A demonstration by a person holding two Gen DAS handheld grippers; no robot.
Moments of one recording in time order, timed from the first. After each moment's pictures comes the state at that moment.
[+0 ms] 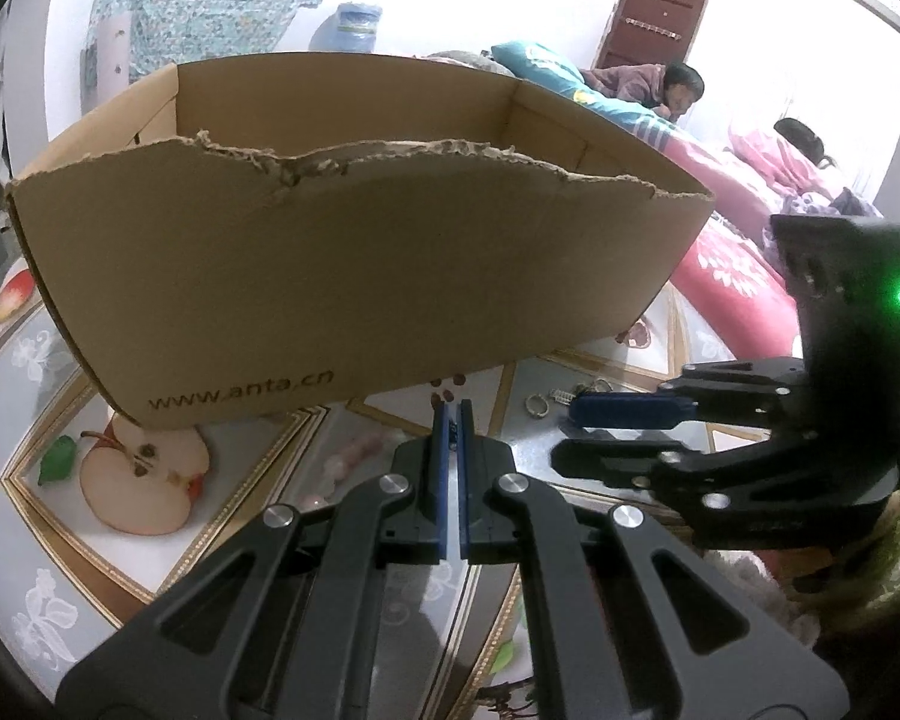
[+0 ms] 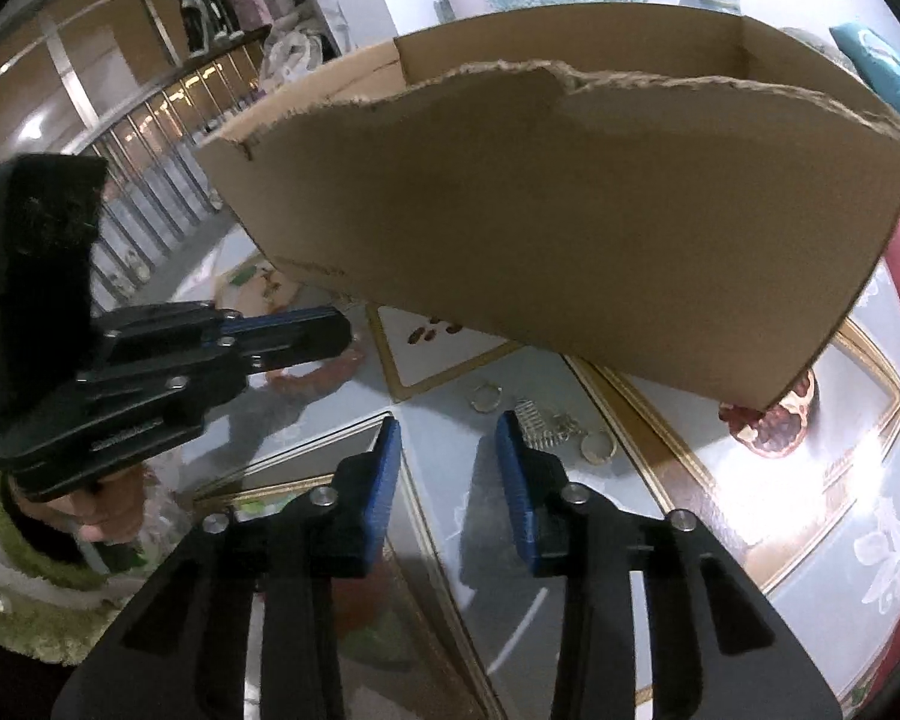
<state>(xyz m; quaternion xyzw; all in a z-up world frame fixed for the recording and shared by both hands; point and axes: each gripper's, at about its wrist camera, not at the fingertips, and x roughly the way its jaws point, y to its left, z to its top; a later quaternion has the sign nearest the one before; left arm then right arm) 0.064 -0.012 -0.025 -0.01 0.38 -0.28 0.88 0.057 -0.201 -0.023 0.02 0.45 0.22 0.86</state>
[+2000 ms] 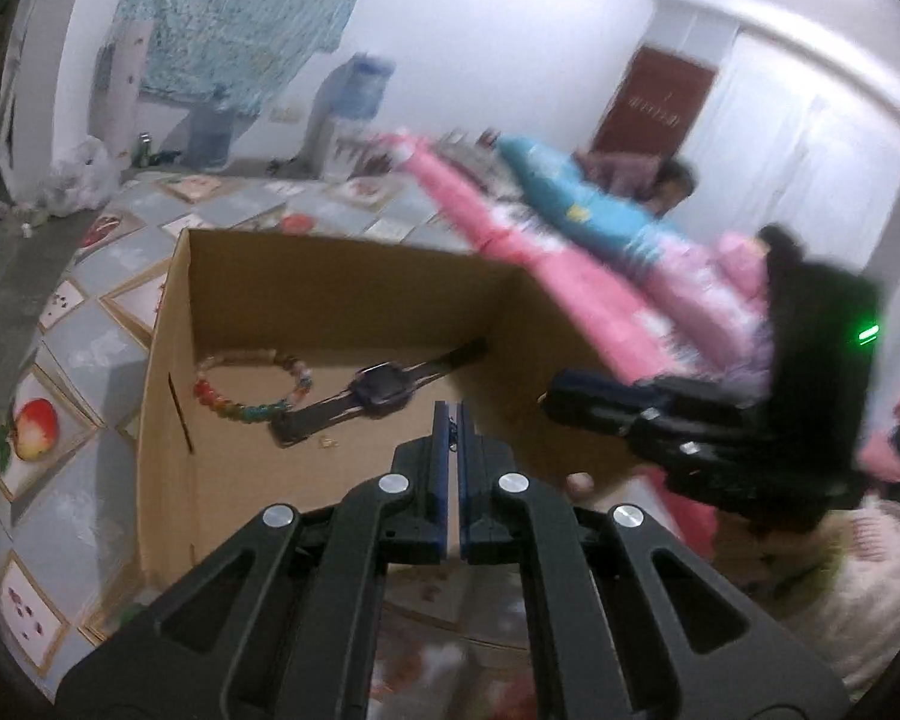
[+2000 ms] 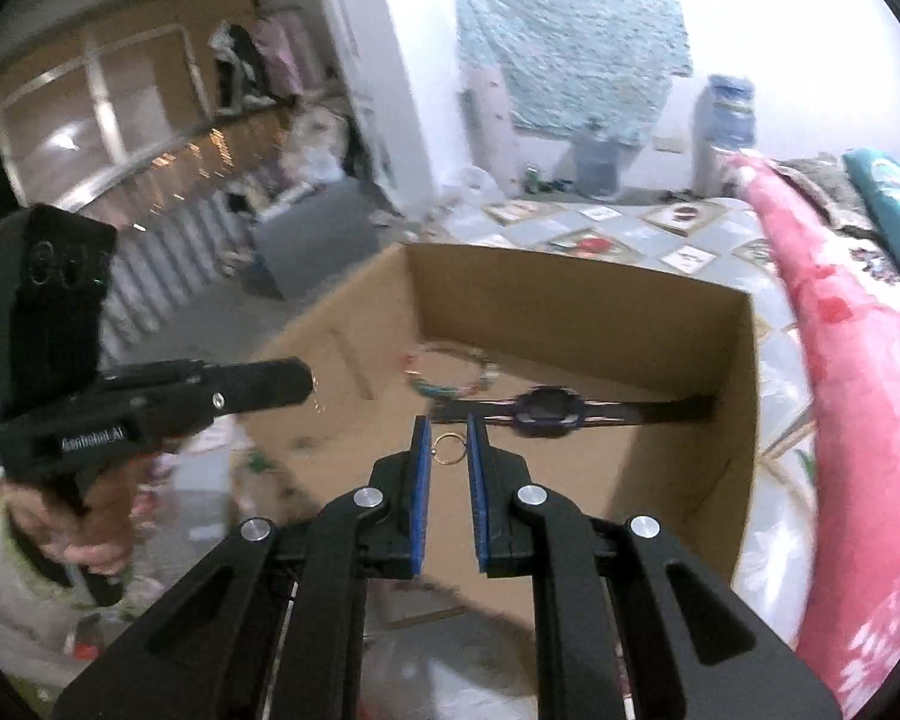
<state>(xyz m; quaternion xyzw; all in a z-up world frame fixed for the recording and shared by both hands) 0.132 0.007 0.076 -0.08 0.35 -0.29 0.89 0.134 -0.216 0.091 0.01 0.36 0.22 0.91</state>
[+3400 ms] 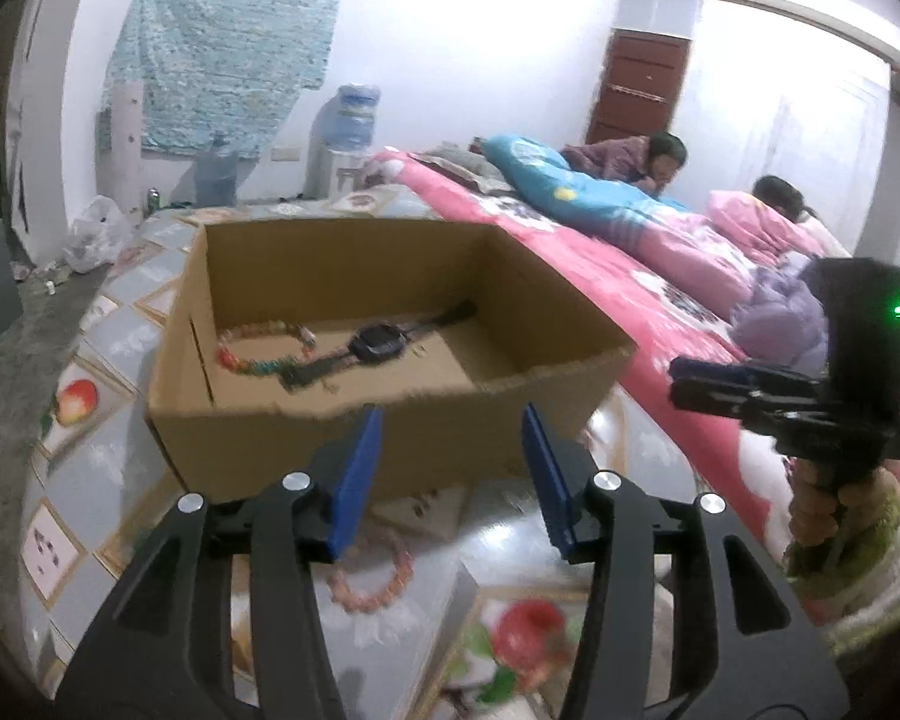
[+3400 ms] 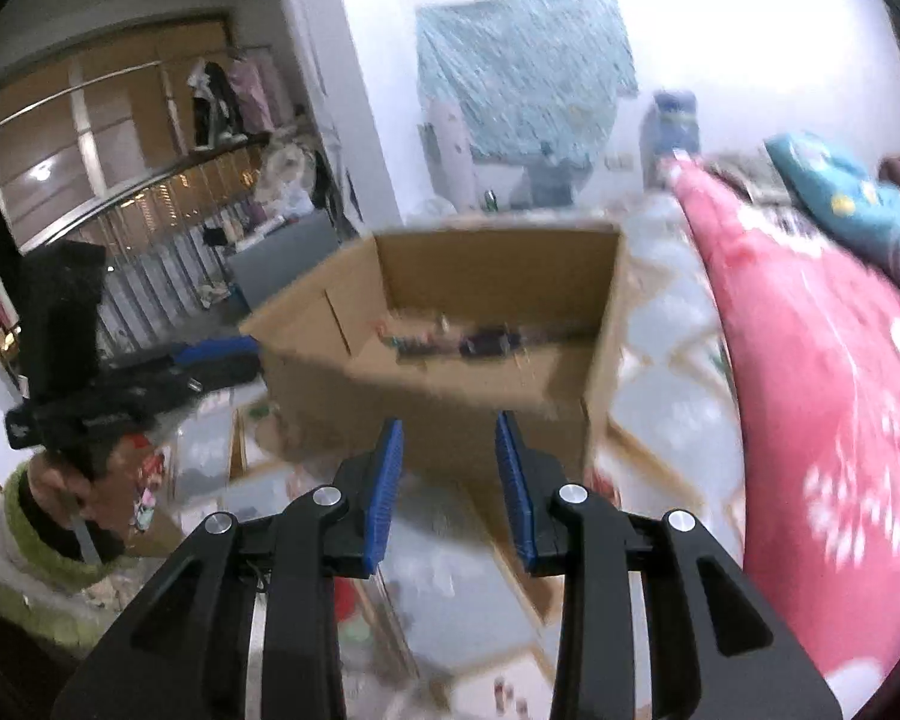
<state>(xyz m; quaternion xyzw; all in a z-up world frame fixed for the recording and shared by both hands) 0.033 0.004 0.062 -0.03 0.30 -0.29 0.91 0.003 -0.285 0.069 0.06 0.34 0.19 0.92</state>
